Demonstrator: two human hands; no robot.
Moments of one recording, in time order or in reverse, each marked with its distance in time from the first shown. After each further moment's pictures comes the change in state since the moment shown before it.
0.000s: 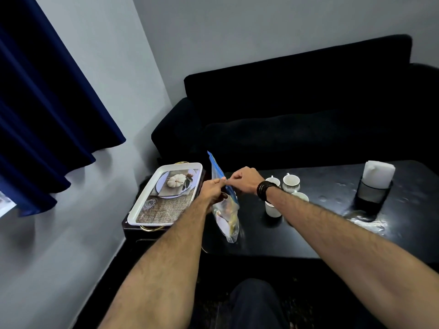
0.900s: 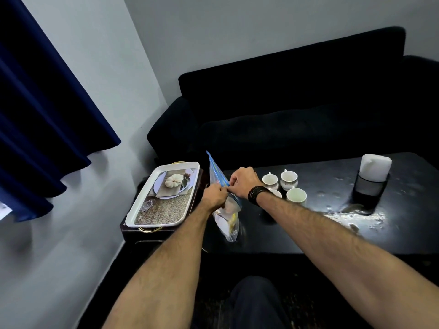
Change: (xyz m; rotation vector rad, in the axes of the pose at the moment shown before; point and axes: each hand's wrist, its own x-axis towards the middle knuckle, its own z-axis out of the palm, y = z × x) left_hand -0.014 -0.001 0.008 0.657 -0.044 0.102; right_hand -0.005 0.001 0.015 -0.240 0.145 0.008
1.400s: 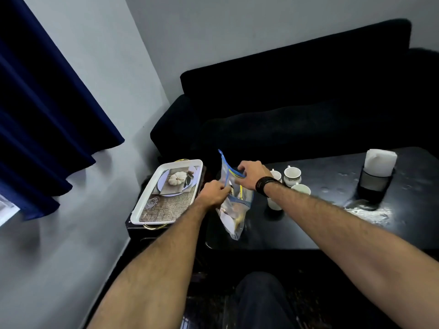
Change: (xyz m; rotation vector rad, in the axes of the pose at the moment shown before) left_hand -0.009 -0.006 -0.018 0.160 -0.016 0.052; right_hand 0.005 0.012 -0.015 -0.083 -0.019 0.021
